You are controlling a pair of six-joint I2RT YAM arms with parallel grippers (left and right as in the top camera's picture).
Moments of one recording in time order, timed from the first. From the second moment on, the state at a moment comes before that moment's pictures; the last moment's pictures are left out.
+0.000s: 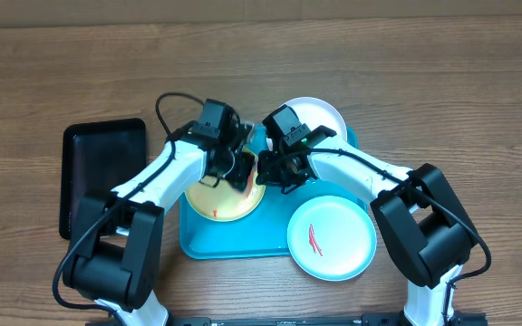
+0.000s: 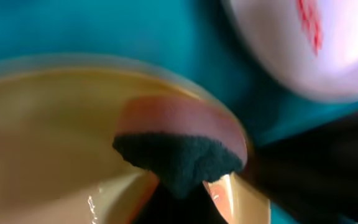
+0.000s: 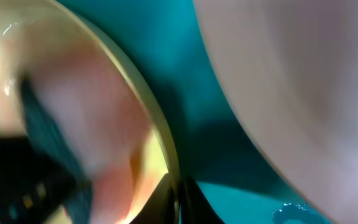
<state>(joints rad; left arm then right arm) -0.33 1.83 1.10 -0.51 0.28 -0.06 0.61 2.01 1.30 -0.55 -0.32 0.64</state>
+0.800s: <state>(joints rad) -0.30 1.83 1.11 -0.82 0.20 -0.24 0.61 2.01 1.30 -0.55 -0.30 0.63</state>
